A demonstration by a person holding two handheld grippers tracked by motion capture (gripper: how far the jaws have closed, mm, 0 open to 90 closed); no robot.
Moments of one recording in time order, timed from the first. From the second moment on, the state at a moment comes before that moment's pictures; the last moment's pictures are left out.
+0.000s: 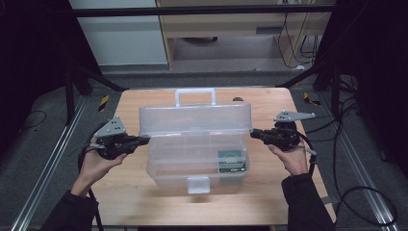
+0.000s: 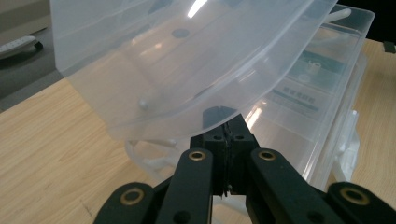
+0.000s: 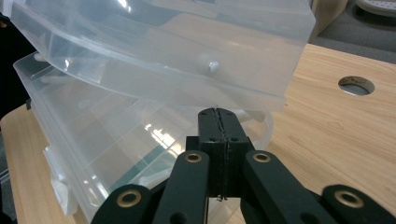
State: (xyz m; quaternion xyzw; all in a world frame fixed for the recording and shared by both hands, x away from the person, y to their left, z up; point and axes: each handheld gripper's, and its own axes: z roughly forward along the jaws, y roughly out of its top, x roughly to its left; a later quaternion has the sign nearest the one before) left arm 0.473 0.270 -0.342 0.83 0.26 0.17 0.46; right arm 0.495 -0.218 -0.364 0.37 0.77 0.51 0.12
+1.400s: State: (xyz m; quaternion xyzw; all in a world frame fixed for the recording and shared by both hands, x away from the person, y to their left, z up) left arm 0.458 0.287 -0.407 0.85 0.30 0.17 0.40; right arm 0.463 -0.214 -0.405 0.36 0.81 0.44 0.13
